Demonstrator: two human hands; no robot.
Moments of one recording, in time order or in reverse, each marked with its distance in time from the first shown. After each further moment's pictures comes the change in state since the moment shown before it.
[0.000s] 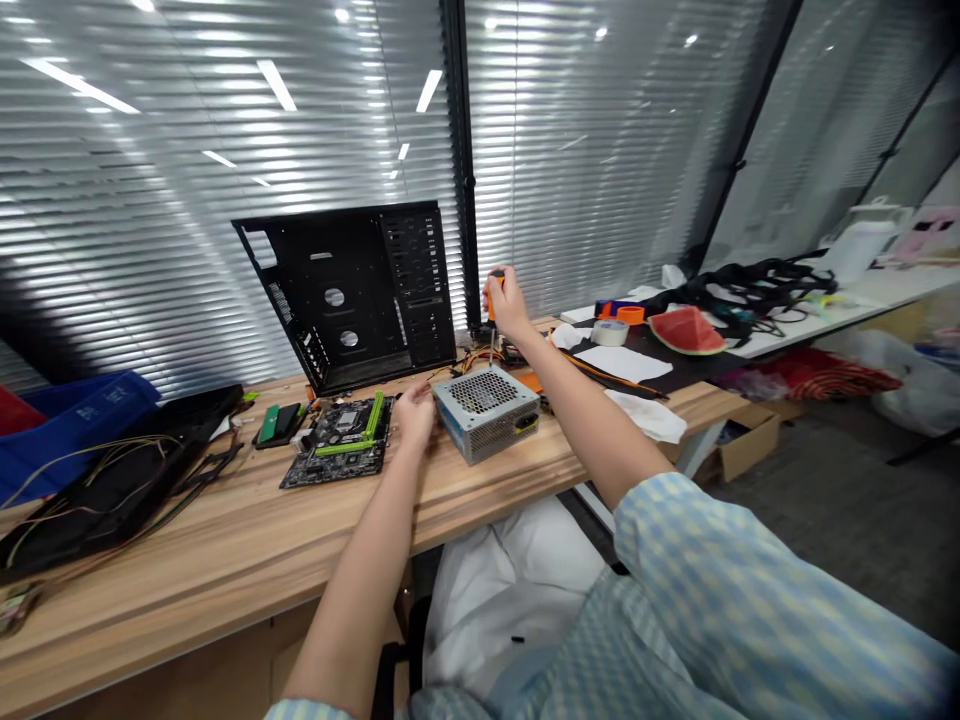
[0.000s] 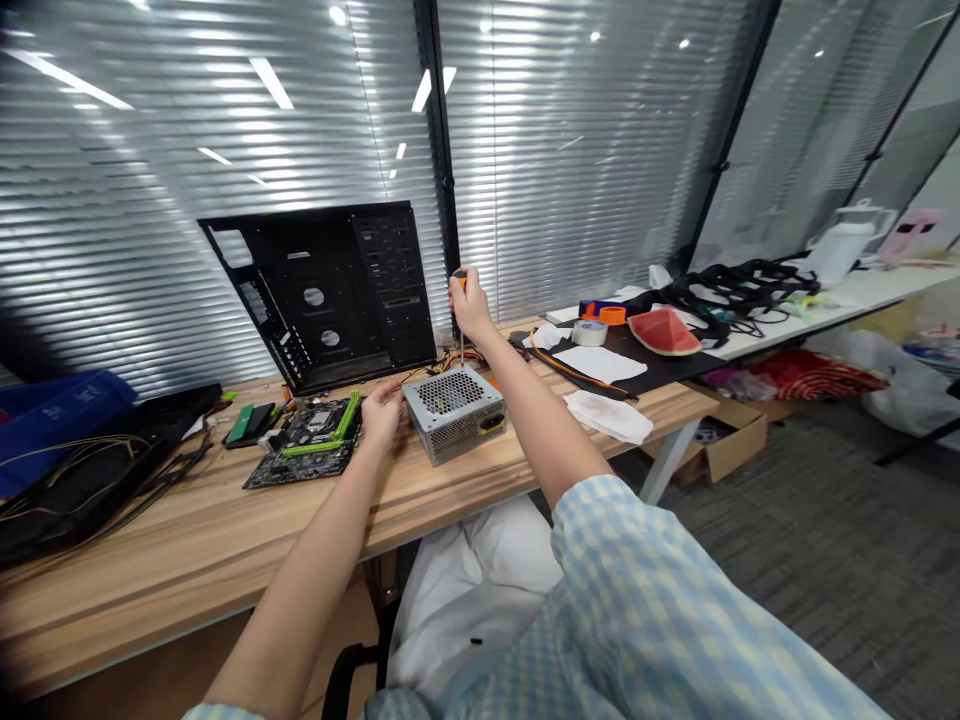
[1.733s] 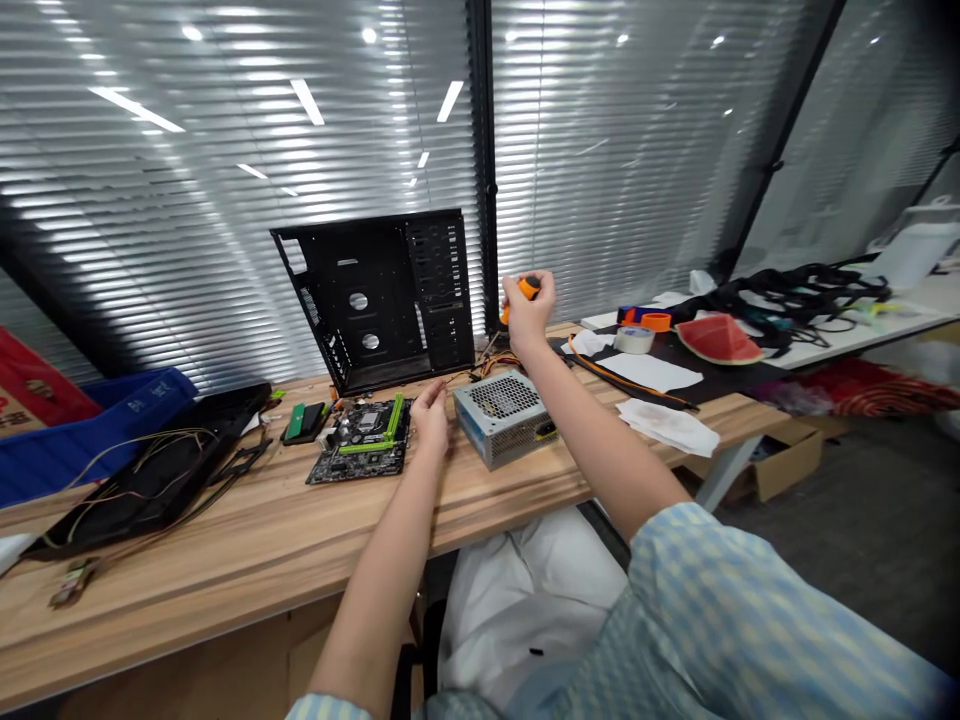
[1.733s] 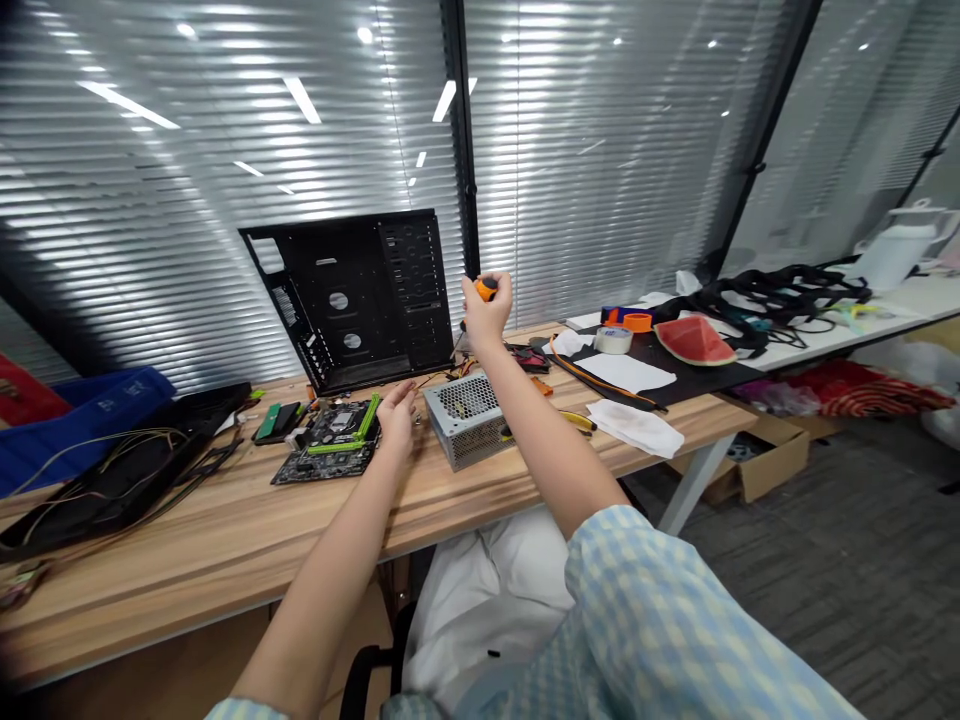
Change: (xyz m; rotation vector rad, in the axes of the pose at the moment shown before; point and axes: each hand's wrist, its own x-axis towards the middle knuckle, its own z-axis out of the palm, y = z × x) left_hand -0.012 0.010 -0.007 -0.366 0.090 -0.081; right_hand -0.018 -0.052 0.022 0.079 0.252 0.028
